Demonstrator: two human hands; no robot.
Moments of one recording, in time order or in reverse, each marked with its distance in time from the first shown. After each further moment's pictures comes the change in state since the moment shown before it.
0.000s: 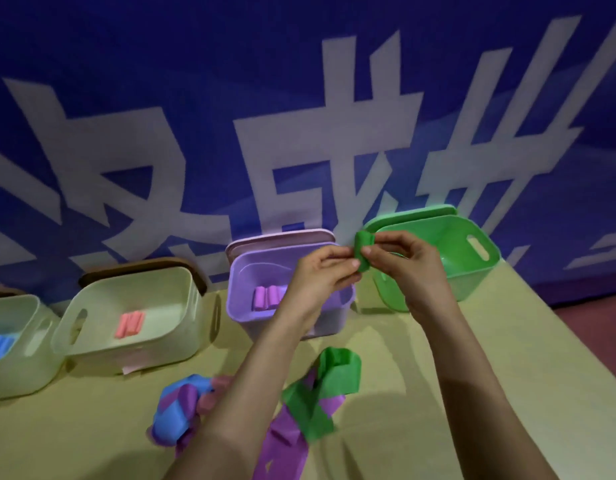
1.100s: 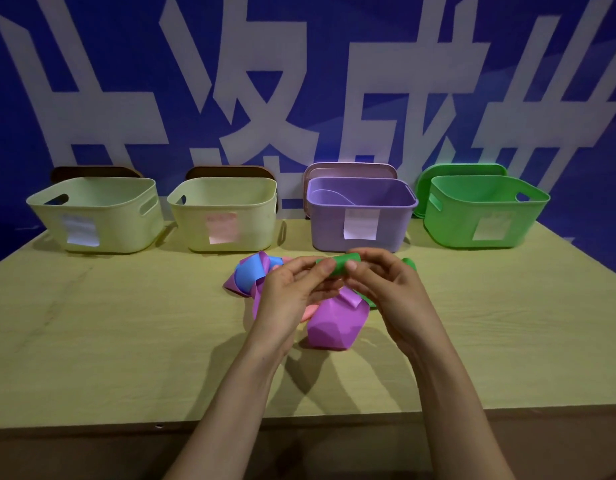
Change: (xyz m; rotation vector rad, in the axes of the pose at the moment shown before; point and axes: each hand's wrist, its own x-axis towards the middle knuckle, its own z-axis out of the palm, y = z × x) left_hand -0.262 -0.160 -0.125 -0.133 0.176 0.328; right_hand -0.260 0.164 0.064 0.141 -0.350 -0.116
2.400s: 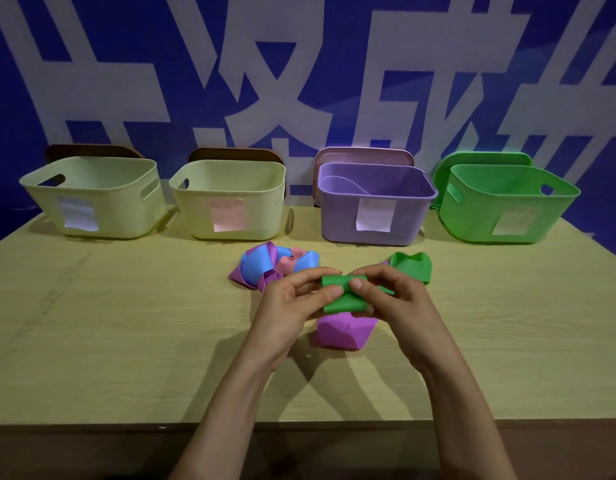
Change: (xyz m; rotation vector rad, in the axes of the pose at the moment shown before) left_hand 0.003 -0.015 -0.032 0.105 -0.028 -0.052; right_hand 0.003 0.021 0.001 -0.205 -0.072 0.037
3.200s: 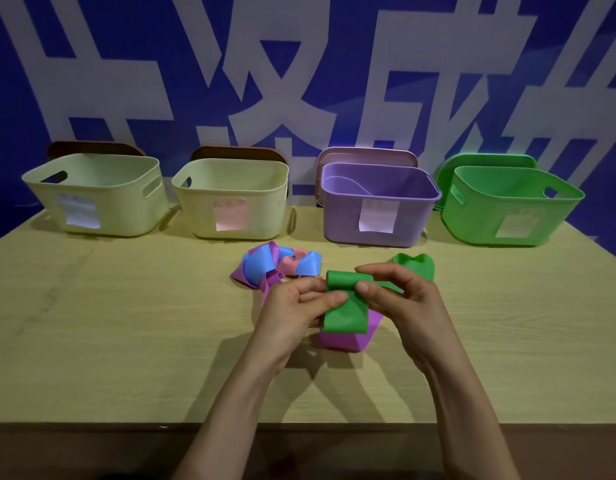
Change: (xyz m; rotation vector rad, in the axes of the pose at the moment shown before) left_hand -0.001 -0.002 -0.001 0.049 -0.023 -0.081; right_hand -0.001 -0.004 0.000 0.116 0.058 -0.003
